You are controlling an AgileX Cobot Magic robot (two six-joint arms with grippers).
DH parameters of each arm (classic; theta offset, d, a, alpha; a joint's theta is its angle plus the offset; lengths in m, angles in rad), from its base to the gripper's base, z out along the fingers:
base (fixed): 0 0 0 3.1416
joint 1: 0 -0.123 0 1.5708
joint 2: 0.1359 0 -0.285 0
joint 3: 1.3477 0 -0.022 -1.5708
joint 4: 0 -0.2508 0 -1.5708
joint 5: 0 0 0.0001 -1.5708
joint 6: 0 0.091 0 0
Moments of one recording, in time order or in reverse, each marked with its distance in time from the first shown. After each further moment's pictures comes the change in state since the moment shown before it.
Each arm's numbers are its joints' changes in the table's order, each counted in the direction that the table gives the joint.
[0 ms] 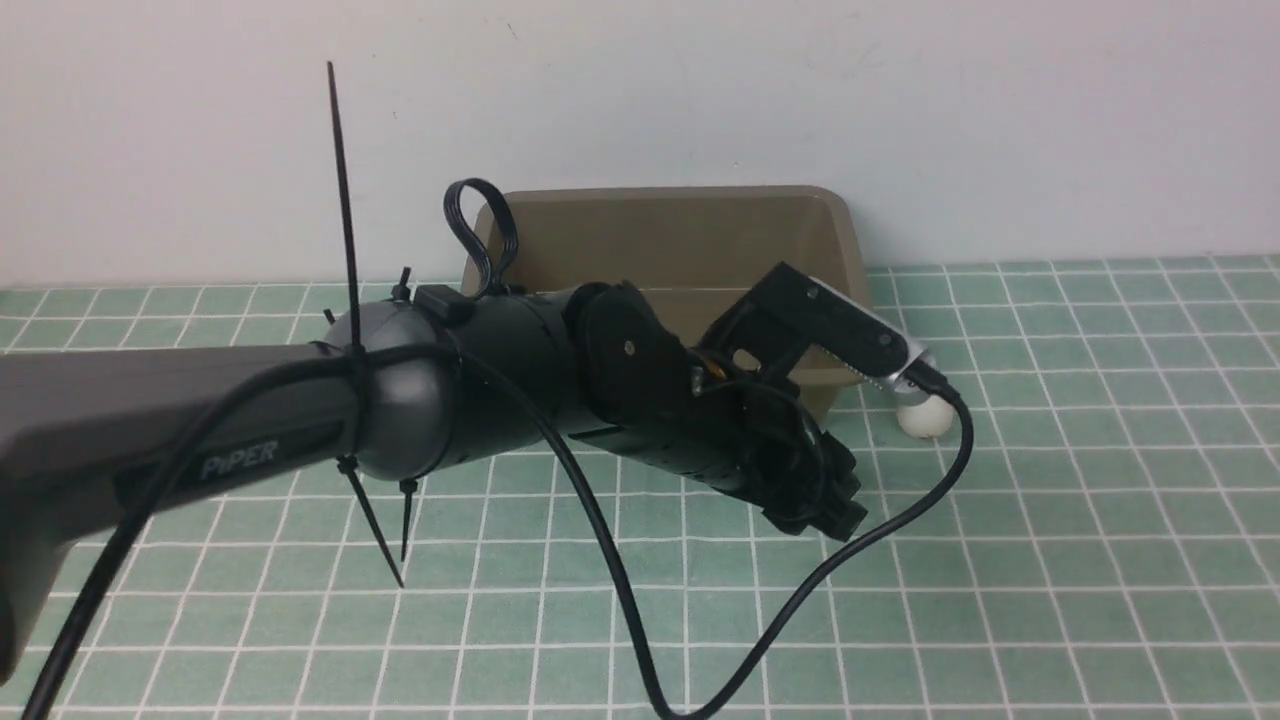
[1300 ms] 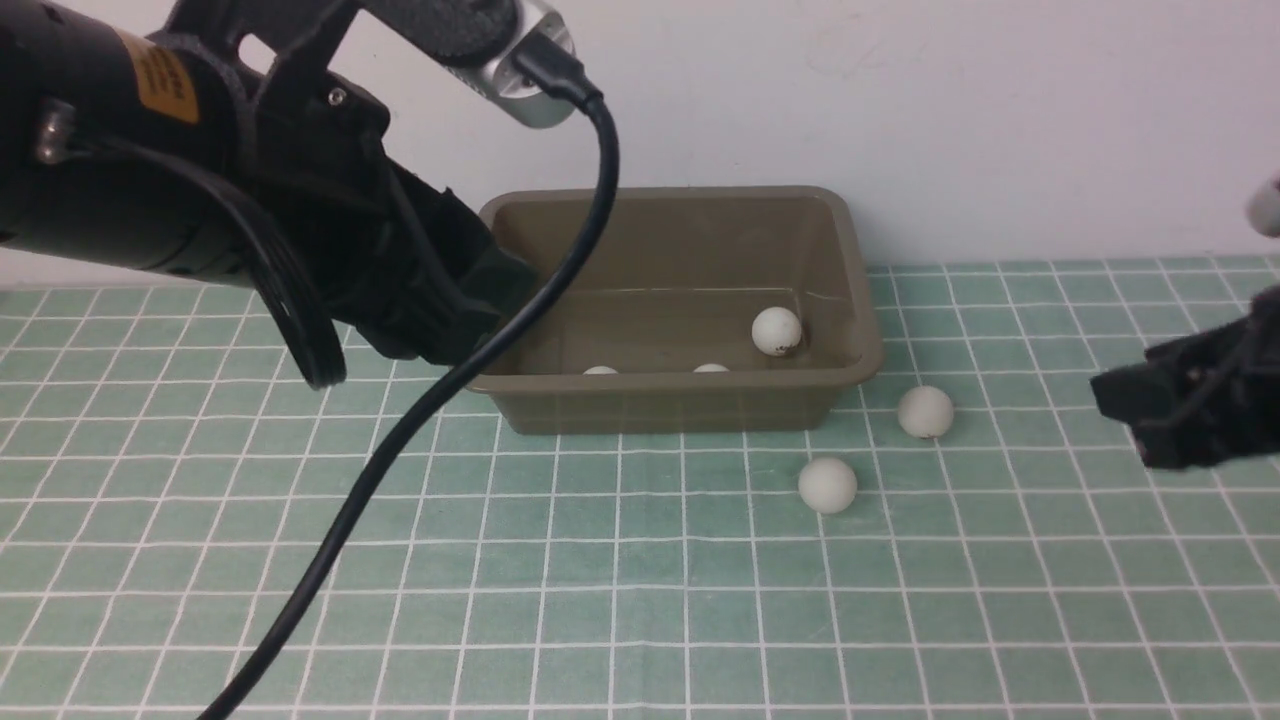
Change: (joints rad) right arm 0.000 1.388 -0.612 -0.267 0.138 -0.447; left arm -0.186 -0.654 0.000 -0.559 -0.520 -0.398
